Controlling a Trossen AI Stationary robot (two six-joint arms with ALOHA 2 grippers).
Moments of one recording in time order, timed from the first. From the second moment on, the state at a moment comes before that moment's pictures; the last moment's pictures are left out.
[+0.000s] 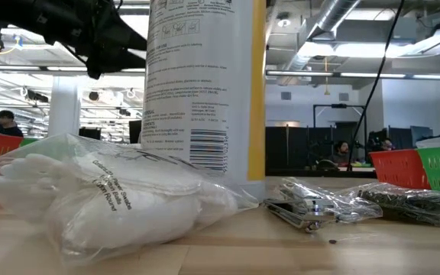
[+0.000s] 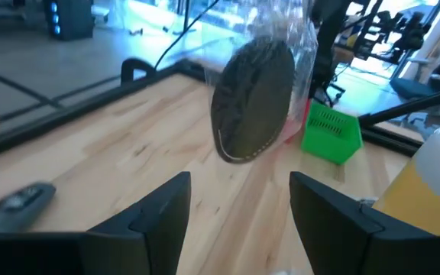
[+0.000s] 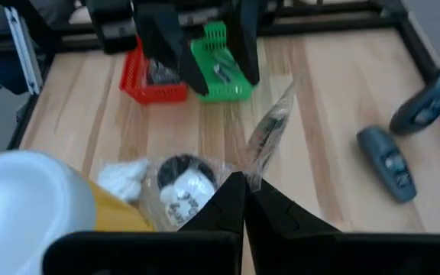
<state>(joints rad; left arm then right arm) -0.25 0.91 0.38 0.29 -0.61 -0.34 -0.06 1.67 1.61 -0.64 -0.08 0.02</state>
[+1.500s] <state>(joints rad) 0.12 1.18 0.38 0.95 0.11 -0.14 -0.01 1.67 1.81 -0.69 -0.08 -0.09</state>
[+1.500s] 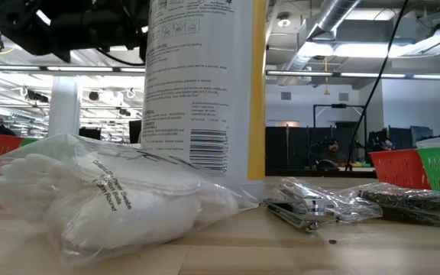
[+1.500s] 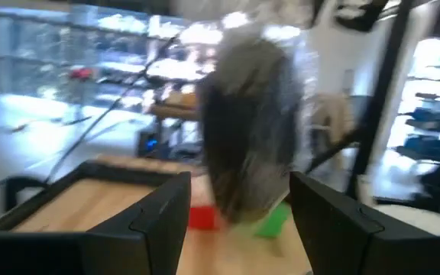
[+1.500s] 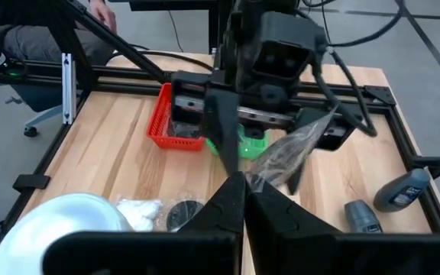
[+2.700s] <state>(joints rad) 0.12 1.31 0.38 1.19 0.24 -0.14 -0.02 1.67 1.81 -0.74 -0.08 -0.09</state>
